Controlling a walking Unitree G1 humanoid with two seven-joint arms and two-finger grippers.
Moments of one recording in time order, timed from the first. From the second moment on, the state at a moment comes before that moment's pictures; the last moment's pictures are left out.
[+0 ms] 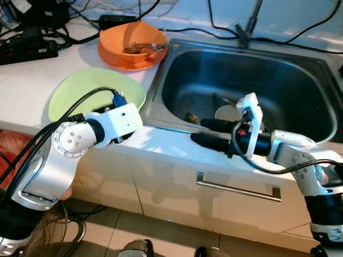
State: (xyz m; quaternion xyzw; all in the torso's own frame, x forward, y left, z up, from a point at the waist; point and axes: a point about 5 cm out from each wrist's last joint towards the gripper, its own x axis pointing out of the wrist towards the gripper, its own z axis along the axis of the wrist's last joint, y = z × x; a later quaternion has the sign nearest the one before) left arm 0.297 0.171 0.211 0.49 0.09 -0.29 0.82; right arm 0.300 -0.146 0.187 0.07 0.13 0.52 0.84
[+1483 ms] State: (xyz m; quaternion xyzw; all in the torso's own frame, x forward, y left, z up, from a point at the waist) left arm 0.301 0.184 0.196 0.49 0.10 -0.26 0.83; right arm 0.296 -0.140 0.187 0.05 0.13 0.54 0.83
